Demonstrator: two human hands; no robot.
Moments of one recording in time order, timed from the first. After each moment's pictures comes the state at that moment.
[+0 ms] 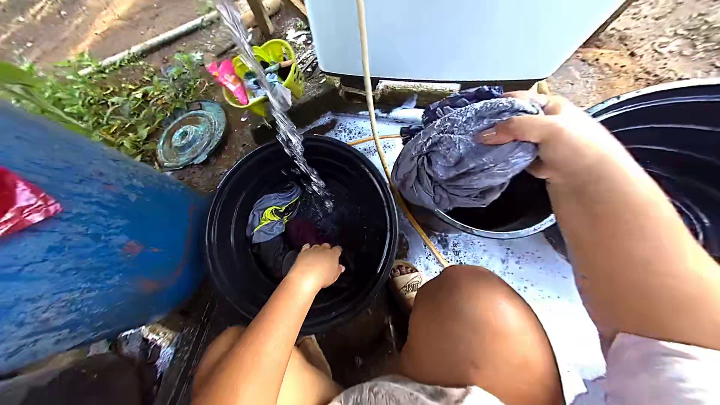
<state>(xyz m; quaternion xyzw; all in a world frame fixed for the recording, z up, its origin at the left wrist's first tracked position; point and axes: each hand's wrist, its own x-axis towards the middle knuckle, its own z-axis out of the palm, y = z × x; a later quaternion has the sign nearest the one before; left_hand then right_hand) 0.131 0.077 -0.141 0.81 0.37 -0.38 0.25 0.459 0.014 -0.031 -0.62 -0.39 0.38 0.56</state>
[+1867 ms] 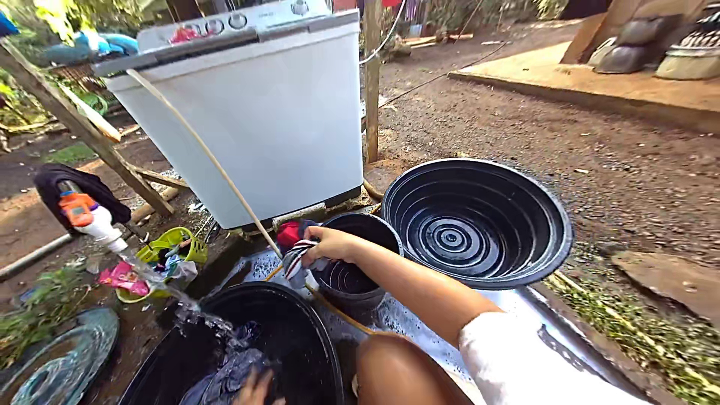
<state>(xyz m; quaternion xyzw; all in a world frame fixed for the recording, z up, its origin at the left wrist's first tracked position) 0.108 0.088 -0.143 0.89 0.35 -0.08 0.27 0.453 0.026 -0.031 -0.67 -0.43 0.40 0.44</state>
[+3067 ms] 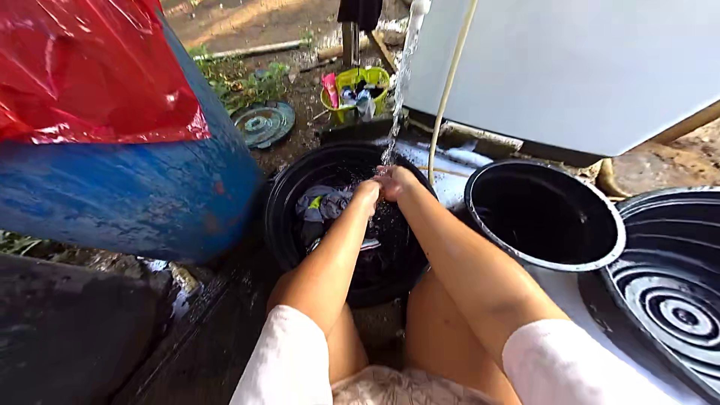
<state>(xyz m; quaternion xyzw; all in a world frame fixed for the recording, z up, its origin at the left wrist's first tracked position) 0.147 0.138 -0.147 0.38 0.52 0.32 0.69 0.236 0.152 -0.143 -0.58 -0.09 0.63 0.50</state>
